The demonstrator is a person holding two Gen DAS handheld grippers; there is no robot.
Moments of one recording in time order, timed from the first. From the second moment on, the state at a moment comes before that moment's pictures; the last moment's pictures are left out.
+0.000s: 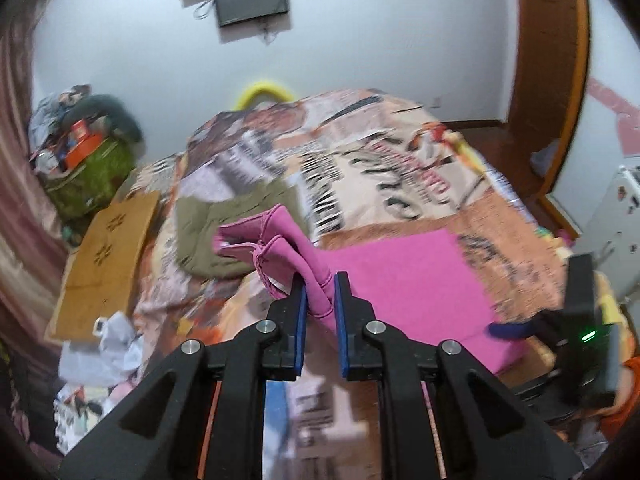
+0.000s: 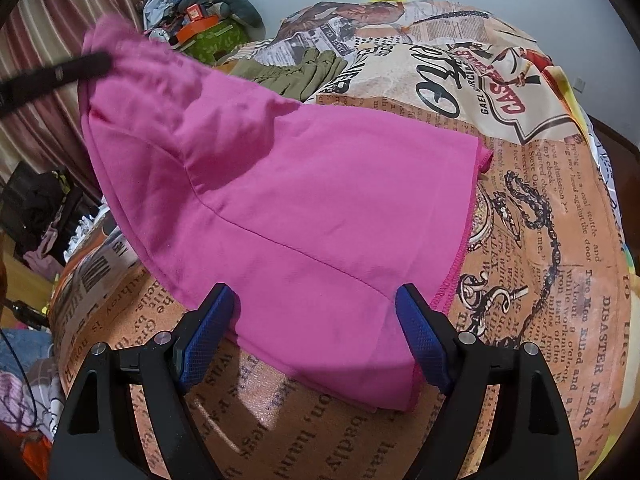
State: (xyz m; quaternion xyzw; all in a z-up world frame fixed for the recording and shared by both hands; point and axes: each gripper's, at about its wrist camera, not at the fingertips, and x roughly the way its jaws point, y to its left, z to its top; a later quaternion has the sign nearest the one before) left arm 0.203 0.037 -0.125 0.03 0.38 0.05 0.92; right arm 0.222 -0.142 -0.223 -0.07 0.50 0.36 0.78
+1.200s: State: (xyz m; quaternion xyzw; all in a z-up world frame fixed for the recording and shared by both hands) left arm 0.230 -0.064 -0.177 0.03 0.50 -0.14 0.85; right arm 0.234 -0.205 -0.212 -0.02 0.49 0.30 0.82
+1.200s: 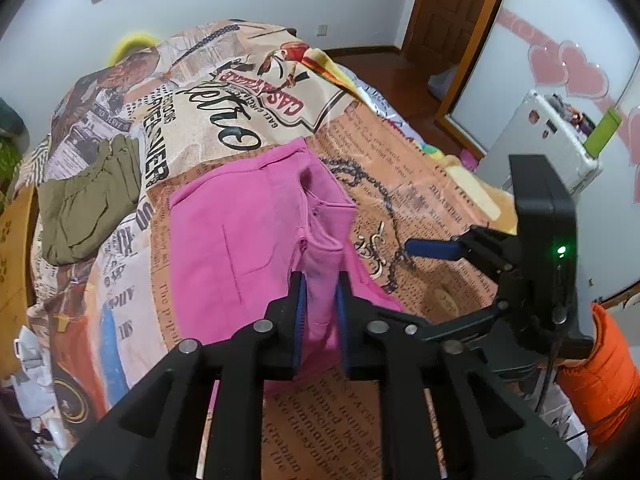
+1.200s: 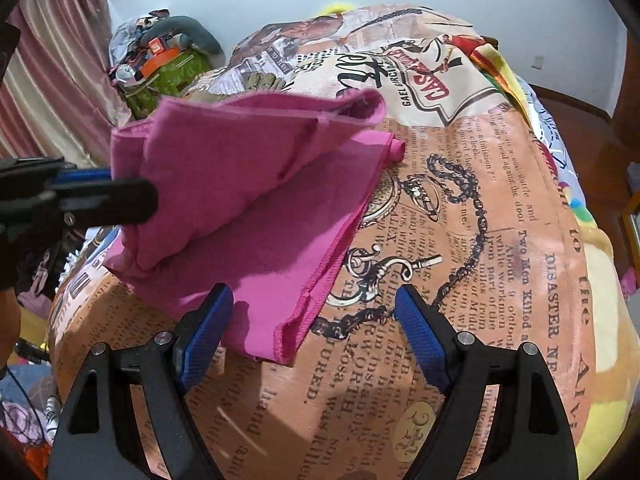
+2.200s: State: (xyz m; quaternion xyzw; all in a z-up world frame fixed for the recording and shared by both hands) left arm 0.396 0.030 -0.236 0.06 0.57 0.01 0.82; right arm 0.245 -0.226 -0.218 -0.02 0.50 0.27 0.82
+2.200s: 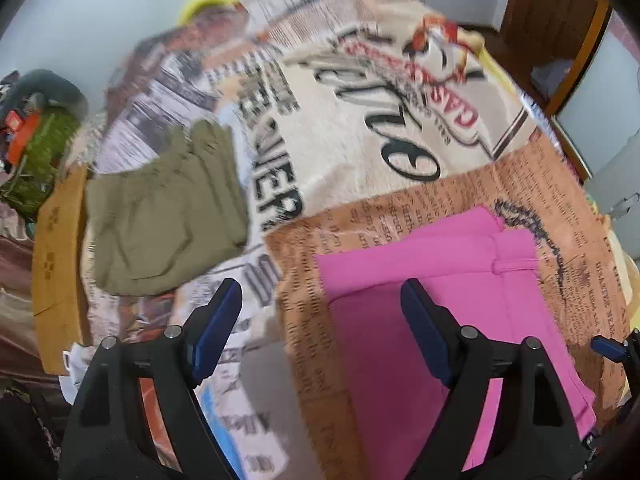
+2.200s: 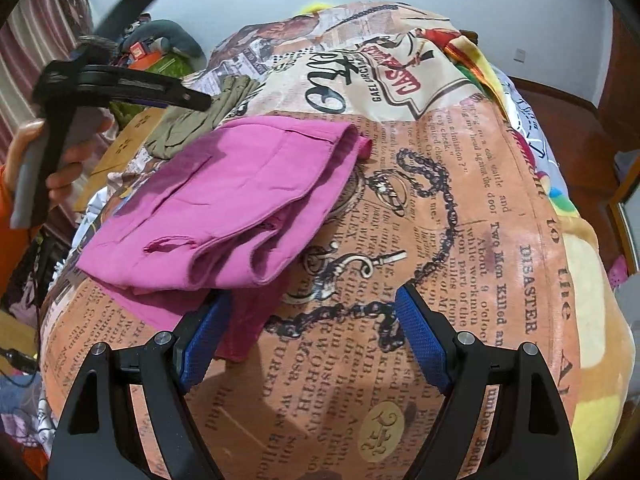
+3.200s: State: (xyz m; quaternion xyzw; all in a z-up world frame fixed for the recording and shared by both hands) left arm 0.330 0.071 -0.261 0.15 0.57 0.07 0.81; right arm 0.238 -0.233 -0.192 -0.02 0.46 0.27 0.85
